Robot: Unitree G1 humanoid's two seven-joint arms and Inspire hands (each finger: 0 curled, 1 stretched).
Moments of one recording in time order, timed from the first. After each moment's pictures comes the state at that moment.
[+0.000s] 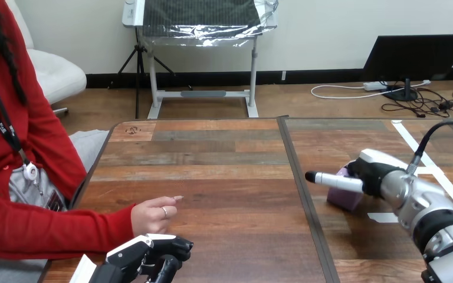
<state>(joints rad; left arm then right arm) 0.77 0.22 0.02 -0.33 0.14 -0.59 -0.20 -0.88 -0.37 0.39 1.38 -0.61 0.03 0.13</state>
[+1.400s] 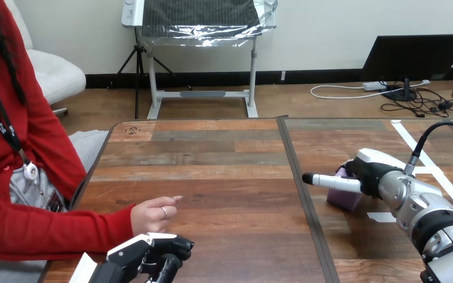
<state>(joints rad) 0.77 0.22 0.02 -0.34 0.14 -0.58 -0.20 -0.88 -0.36 0.39 1.38 -0.62 0.02 0.11</state>
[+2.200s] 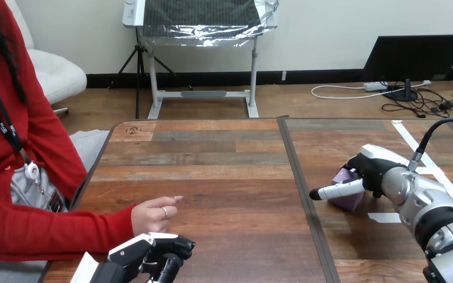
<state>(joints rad) 0.76 0.22 0.01 -0.34 0.15 -0.57 -0.20 -0.89 -0.37 0.37 1.38 -0.60 0.02 0.13</state>
